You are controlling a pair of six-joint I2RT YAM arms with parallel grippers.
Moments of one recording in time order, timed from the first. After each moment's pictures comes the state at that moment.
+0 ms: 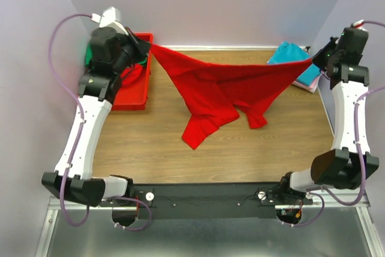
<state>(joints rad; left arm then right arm) -0.21 1.31 1.54 -0.45 0.08 -0.56 -0.24 1.45 1.55 -0.62 0.02 0.42</state>
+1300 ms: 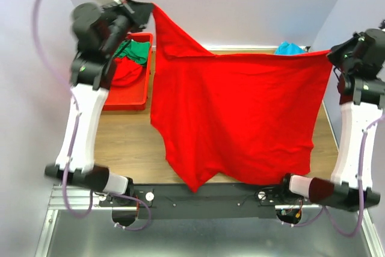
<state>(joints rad) -0.21 1.36 1.91 -0.29 0.21 -0.57 -0.24 1.19 1.66 -0.64 0.13 0.49</state>
